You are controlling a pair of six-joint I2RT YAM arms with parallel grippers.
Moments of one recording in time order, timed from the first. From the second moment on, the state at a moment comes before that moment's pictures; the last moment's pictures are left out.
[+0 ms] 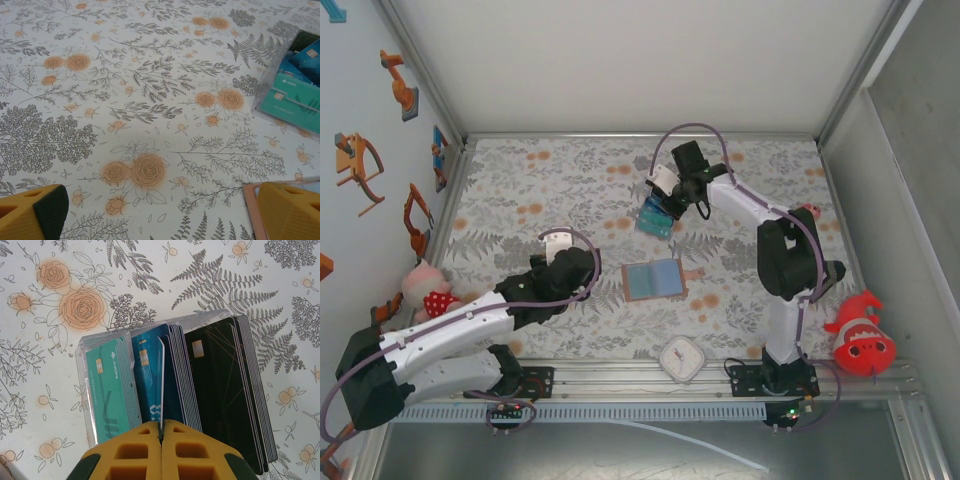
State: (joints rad) left arm -0.98 1.01 0.67 -0.47 -0.74 -0.70; right arm 0.47 1.99 1.59 -0.62 -0.22 -0.53
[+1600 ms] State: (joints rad) left arm -0.96 0.76 0.55 -0.59 -0.93 -0.92; right arm 0.62 1.41 1.07 -0.50 -0.12 0.06
